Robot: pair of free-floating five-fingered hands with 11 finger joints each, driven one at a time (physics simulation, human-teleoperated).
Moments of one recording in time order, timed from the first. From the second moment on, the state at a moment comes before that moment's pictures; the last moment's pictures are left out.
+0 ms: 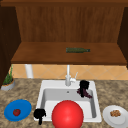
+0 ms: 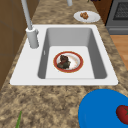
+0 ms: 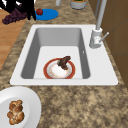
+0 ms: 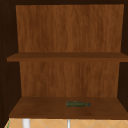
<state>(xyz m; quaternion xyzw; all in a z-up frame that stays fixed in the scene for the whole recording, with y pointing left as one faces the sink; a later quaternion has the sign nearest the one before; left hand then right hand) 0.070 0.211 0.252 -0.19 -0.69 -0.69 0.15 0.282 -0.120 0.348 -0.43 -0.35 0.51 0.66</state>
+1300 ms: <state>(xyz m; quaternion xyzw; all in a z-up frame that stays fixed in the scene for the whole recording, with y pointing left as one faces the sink) 0.070 0.211 0.252 -0.19 -0.69 -0.69 0.15 0.194 -0.030 0.465 -0.40 -0.36 0.51 0.67</state>
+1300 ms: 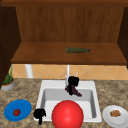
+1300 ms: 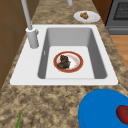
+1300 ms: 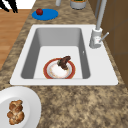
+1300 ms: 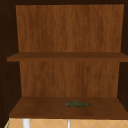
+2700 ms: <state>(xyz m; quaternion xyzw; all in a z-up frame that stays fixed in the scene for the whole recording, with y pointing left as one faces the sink) 0.070 0.211 0.252 -0.19 -0.69 -0.69 0.15 0.088 0.028 0.668 -0.39 -0.35 0.52 0.67</state>
